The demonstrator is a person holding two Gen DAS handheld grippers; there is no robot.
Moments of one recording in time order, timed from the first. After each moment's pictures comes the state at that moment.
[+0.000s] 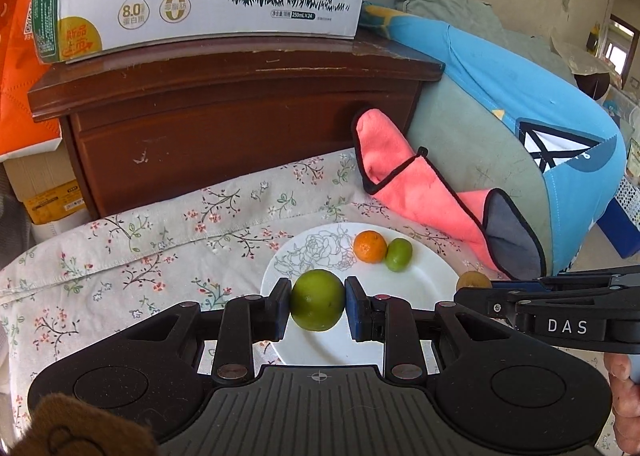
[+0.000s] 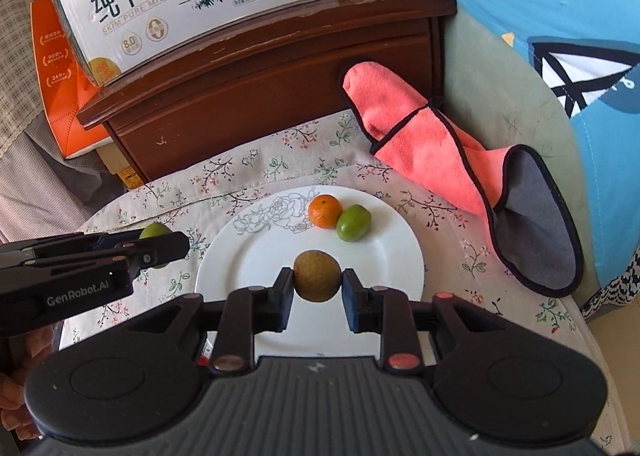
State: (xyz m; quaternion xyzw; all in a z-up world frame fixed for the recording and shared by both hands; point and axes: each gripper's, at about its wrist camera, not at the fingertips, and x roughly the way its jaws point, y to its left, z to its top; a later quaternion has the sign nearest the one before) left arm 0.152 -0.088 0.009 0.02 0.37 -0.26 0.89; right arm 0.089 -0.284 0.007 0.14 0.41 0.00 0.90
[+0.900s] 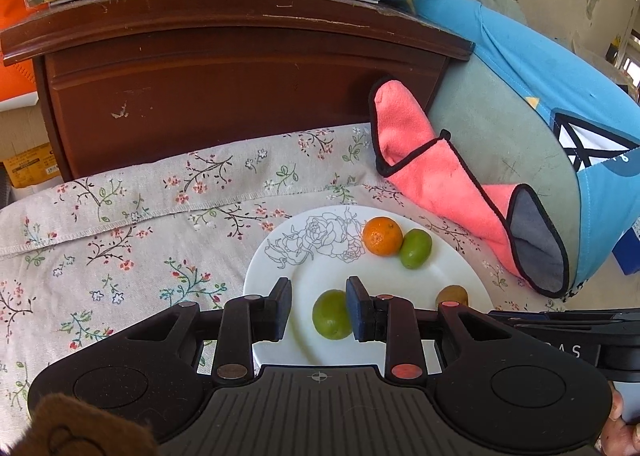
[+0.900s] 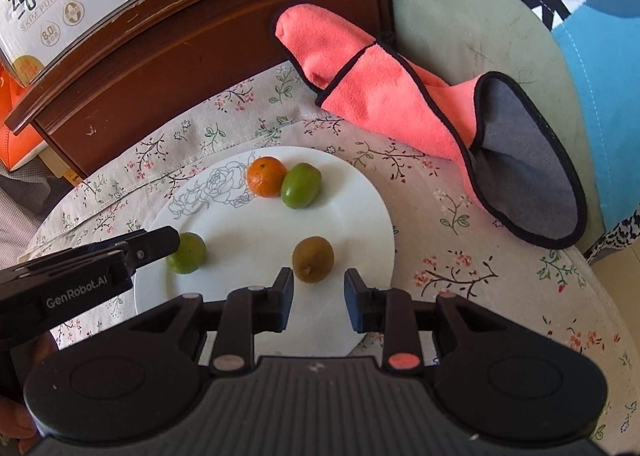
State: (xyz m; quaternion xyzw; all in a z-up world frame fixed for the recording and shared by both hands) left arm 0.174 -0.103 -0.022 -0.01 0.40 -0.24 0.88; right arm 0.108 -0.300 -0.033 0.18 0.45 -0.06 0.87
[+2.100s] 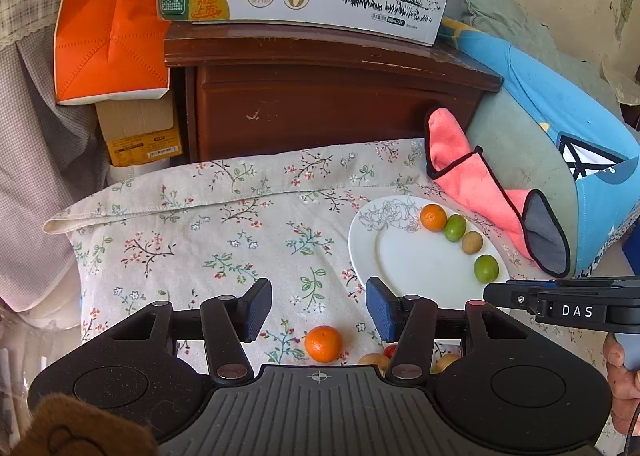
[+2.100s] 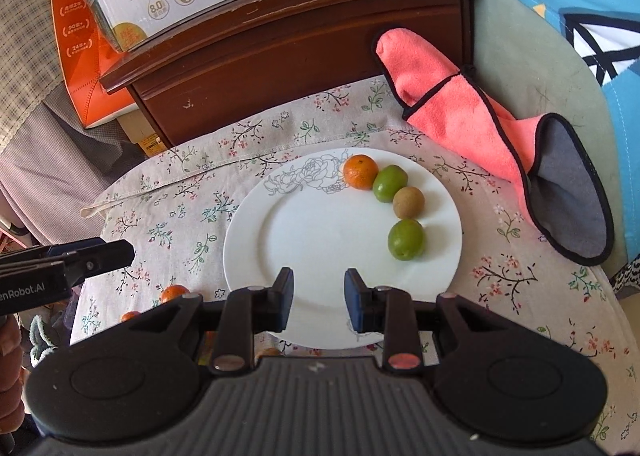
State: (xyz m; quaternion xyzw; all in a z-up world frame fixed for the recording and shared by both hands) left arm 0.109 -0.009 0.024 -0.02 0.40 -0.18 0.90; right arm 0.080 -0.260 0.004 0.13 0.43 0.04 0.89
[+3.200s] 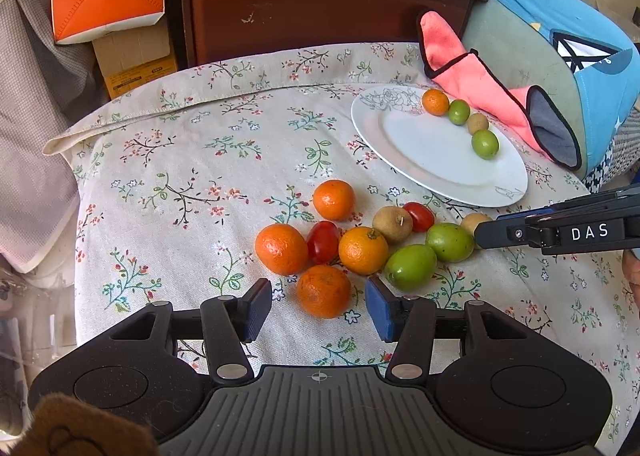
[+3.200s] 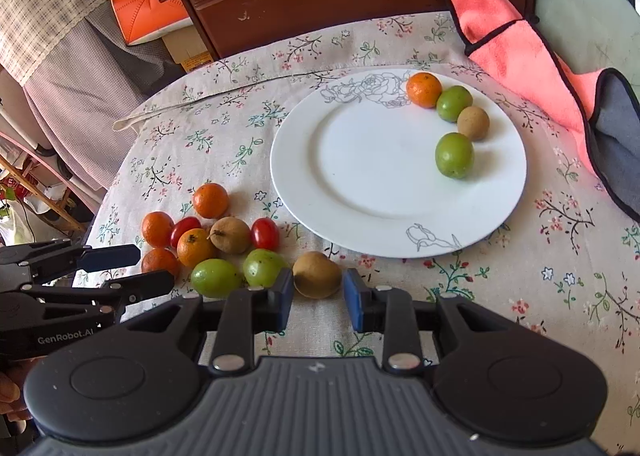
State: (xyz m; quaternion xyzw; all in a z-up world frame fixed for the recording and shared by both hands) left arm 0.058 -0.004 -0.036 0.04 0.45 -0.19 0.87; right arm 0.059 -0.232 -0.032 0.10 0.49 0.11 0.86
